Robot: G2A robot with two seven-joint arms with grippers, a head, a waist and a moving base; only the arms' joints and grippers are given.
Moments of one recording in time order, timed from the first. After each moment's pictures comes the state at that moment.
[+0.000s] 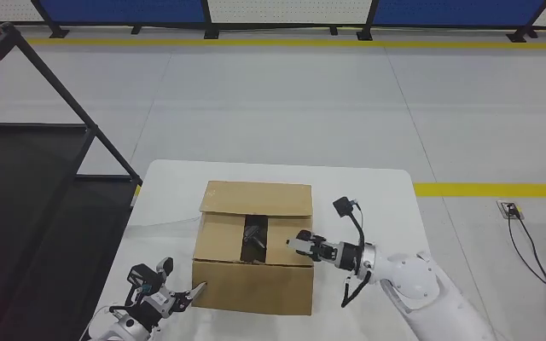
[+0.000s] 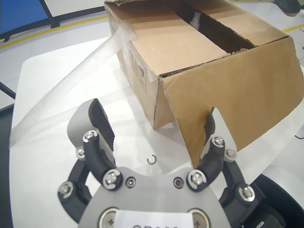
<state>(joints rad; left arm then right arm) 1.59 -1.17 -1.66 -1.68 1.31 -0.56 0.10 -0.92 -1.11 1.07 -1.57 0.12 -0.23 0.75</state>
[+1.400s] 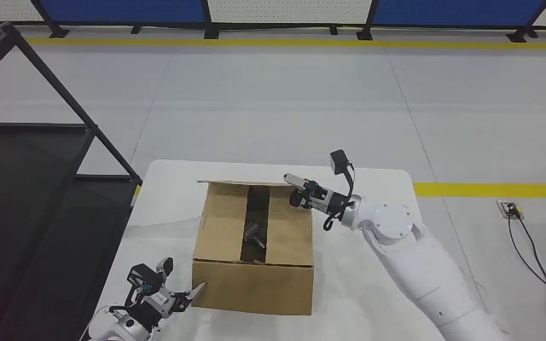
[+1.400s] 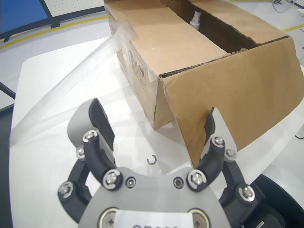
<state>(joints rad) 1.59 -1.17 -1.66 -1.68 1.31 -0.56 0.10 -0.53 -1.24 0.91 -1.12 0.36 -0.17 0.66</state>
